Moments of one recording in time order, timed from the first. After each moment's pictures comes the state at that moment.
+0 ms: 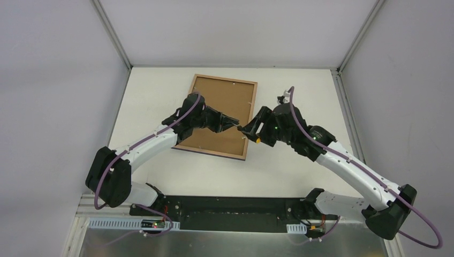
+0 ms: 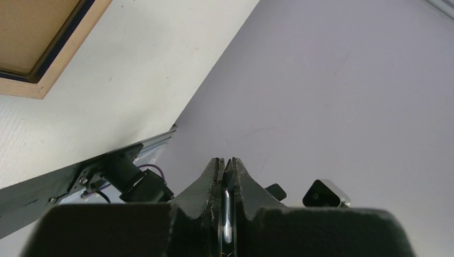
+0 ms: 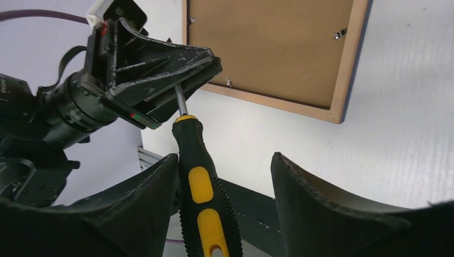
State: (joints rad) left arm -0.59 1.38 0.92 -0.05 0.39 -1.78; right arm 0.80 1.08 1.07 -0.64 0.05 1.06
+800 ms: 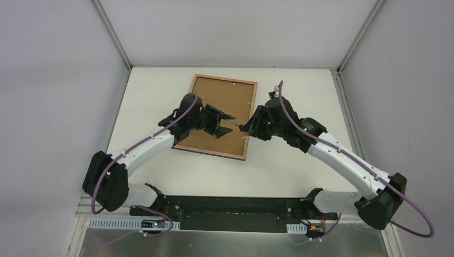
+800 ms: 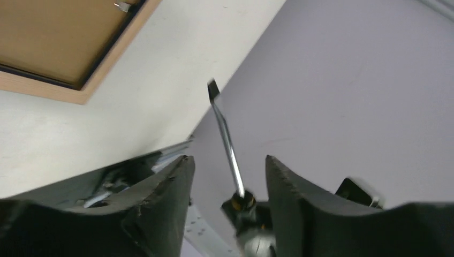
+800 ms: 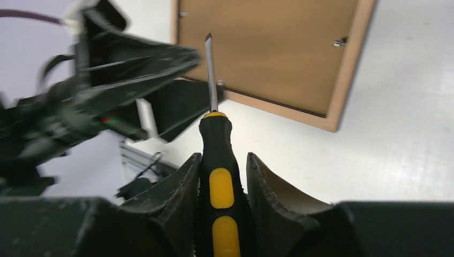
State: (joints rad) left arm -0.57 1.36 0.91 -0.09 0.34 -1.76; right arm 0.79 1.18 1.14 -0.62 0.02 1.02
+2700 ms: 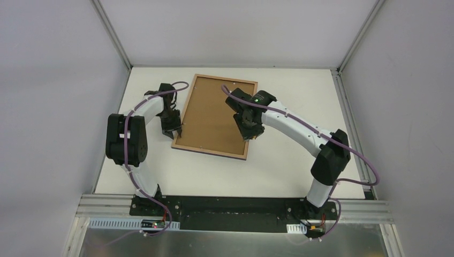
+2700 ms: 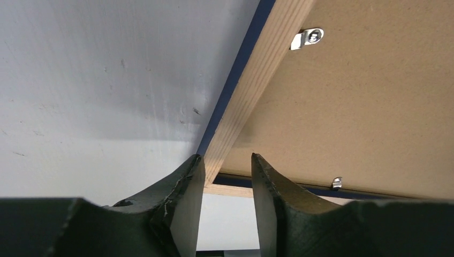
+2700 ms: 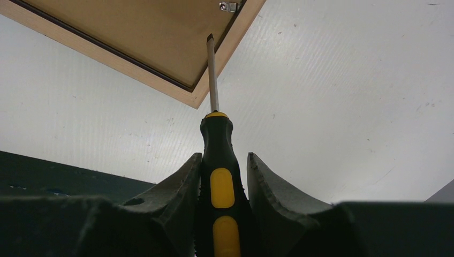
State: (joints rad) left arm -0.10 1.80 1.24 -0.85 0.05 -0.30; right arm 0.86 1.76 1.66 -1.26 0.21 0.39
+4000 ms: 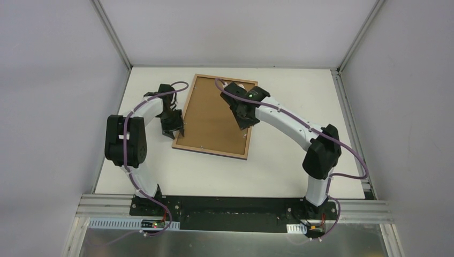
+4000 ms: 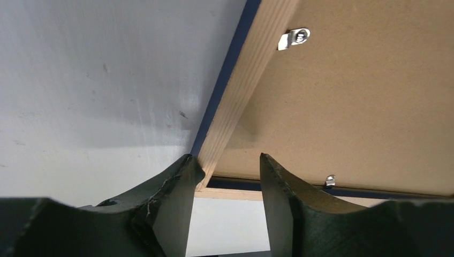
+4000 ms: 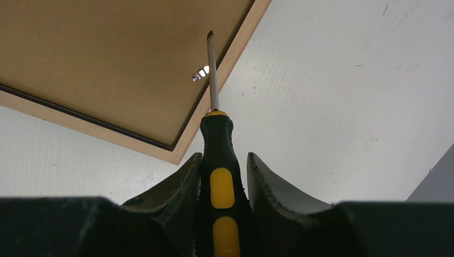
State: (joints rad) left arm -0.10 1.79 1.21 -0.82 0.08 -0.29; right arm 0.85 1.87 1.75 -1.17 0.38 0.33
